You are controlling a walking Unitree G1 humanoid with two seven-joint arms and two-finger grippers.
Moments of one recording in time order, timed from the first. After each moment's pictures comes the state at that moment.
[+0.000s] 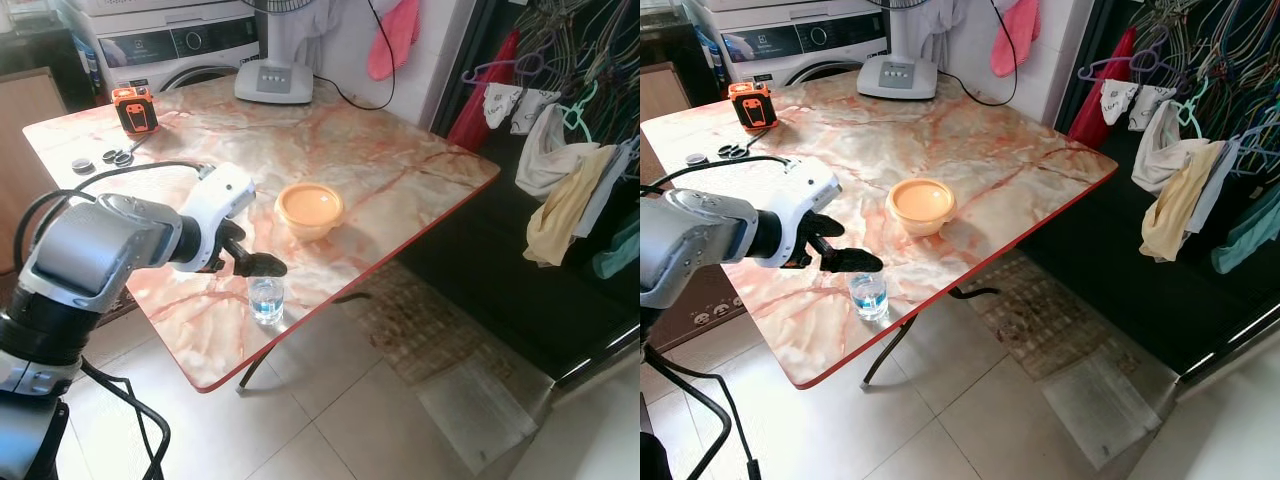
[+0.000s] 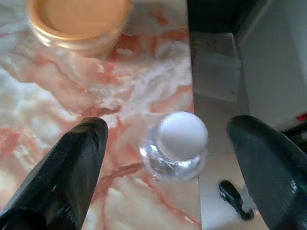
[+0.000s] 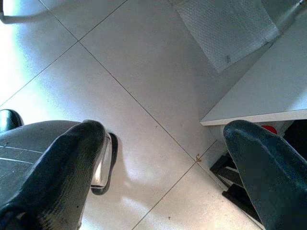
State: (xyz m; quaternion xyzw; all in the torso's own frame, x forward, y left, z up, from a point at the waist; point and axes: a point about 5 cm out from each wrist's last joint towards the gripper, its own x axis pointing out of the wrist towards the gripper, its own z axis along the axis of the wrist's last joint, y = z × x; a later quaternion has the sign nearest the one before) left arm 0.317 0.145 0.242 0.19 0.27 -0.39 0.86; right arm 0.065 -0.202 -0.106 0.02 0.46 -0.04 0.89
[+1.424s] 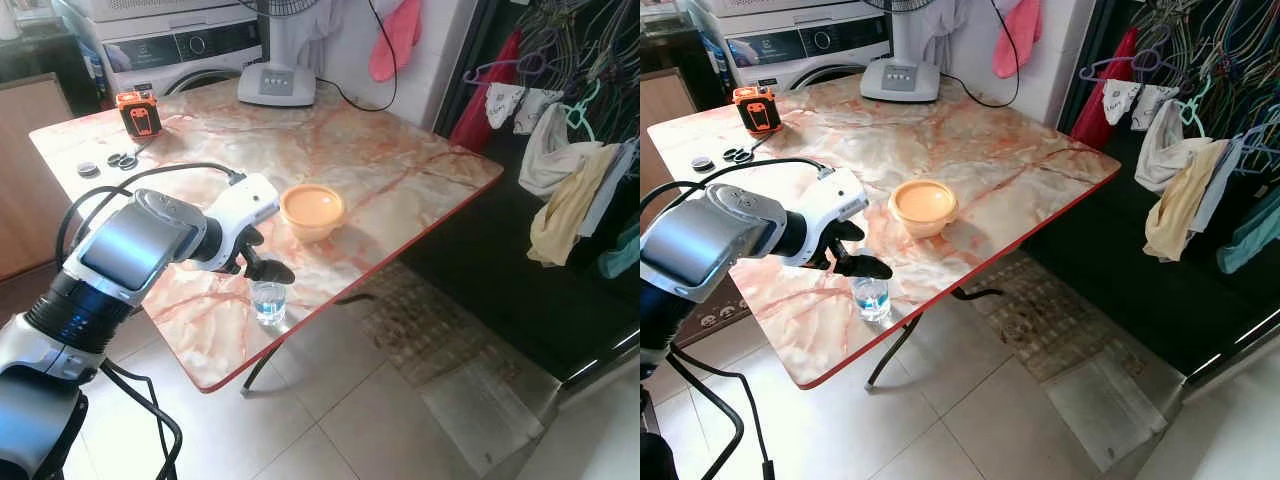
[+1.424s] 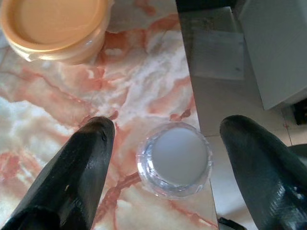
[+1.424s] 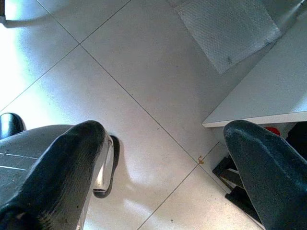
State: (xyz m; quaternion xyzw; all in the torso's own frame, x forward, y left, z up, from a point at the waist) left arm 0.332 0.130 0.233 0.25 0.26 -0.43 0.83; right arm 0.066 -0.203 -0.106 0.02 0.46 -0.04 0.89
